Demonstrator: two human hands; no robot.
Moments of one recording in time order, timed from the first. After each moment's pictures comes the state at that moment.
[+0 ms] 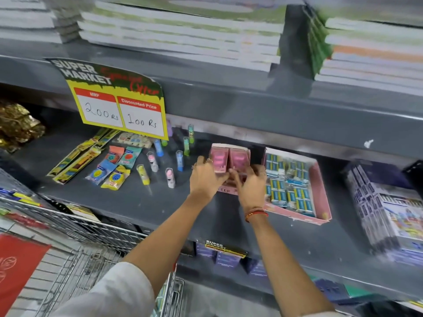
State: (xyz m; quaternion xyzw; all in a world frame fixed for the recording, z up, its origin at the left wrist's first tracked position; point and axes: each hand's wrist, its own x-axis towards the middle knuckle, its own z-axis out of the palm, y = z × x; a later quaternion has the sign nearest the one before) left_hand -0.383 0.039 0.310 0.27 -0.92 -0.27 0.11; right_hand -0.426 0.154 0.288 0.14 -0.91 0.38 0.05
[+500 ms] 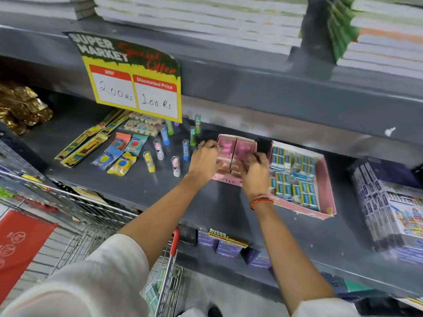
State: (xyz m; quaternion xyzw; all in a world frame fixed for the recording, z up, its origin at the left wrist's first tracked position) left_hand -0.386 0.011 0.315 0.14 -0.98 -0.13 0.10; right_hand -0.427 0.151 0.302 0.19 -0.92 0.34 0.06
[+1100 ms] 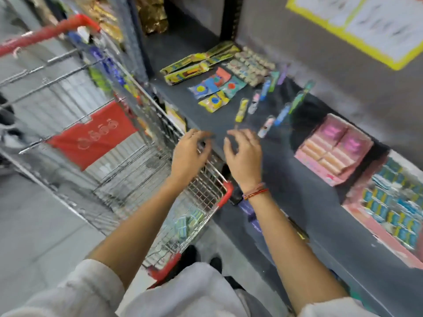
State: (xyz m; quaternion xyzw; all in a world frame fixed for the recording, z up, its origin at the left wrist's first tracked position) left_hand -0.162 -0.049 0.255 0.41 -0.81 -0.27 0.31; right_hand -0.274 0.028 0.283 0.50 -0.77 0.41 0.03
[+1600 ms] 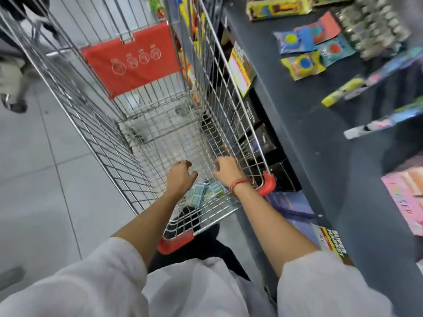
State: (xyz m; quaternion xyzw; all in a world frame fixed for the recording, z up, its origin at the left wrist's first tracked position) left_hand -0.053 -0.017 0.063 0.69 -0.60 -0.41 0.00; right_hand -0.199 -0.016 0.112 0.59 -0.72 -0.04 -0.37
